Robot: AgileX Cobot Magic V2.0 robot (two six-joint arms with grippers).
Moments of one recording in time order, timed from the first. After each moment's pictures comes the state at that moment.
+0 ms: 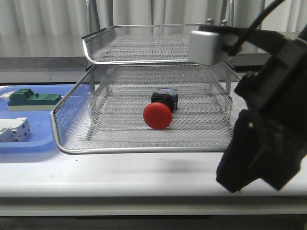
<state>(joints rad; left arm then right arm) -0.07 0.36 -0.24 -0.58 -0.01 0.57 0.59 1.38 -0.72 0.43 0.58 -0.75</state>
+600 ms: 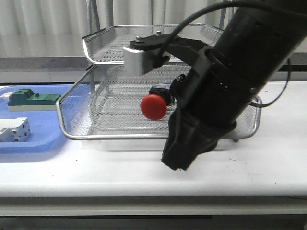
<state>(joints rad) -0.07 0.36 -0.24 -0.58 -0.01 0.57 0.65 1.61 -0.92 0.38 0.47 -0.75</state>
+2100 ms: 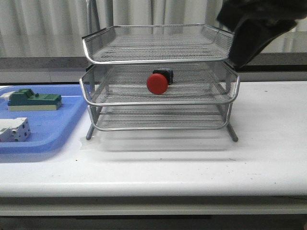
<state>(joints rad) -0.07 0.36 -0.24 -0.58 -0.01 0.57 0.51 1.33 -1.06 -0.09 0.71 -0.10</state>
